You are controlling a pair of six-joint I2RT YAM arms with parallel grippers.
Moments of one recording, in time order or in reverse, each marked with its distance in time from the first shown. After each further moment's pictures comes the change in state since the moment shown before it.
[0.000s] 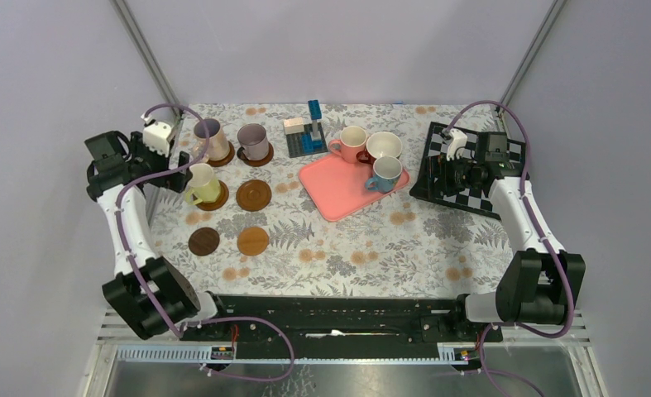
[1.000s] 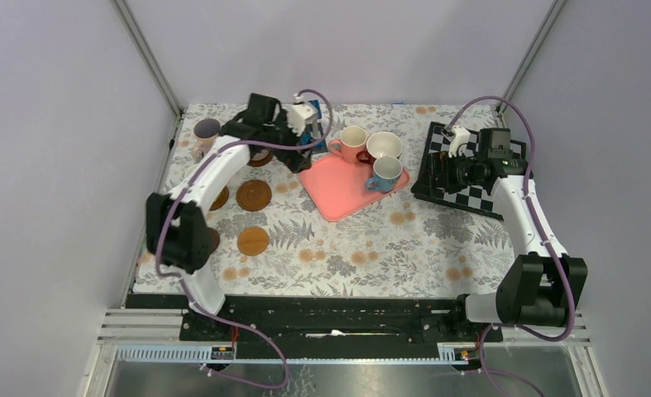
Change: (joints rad) left arm -0.831 0.369 0.291 0.054 -0.208 -0.324; right arm 0.000 -0.013 0.039 -0.047 0.007 0.007
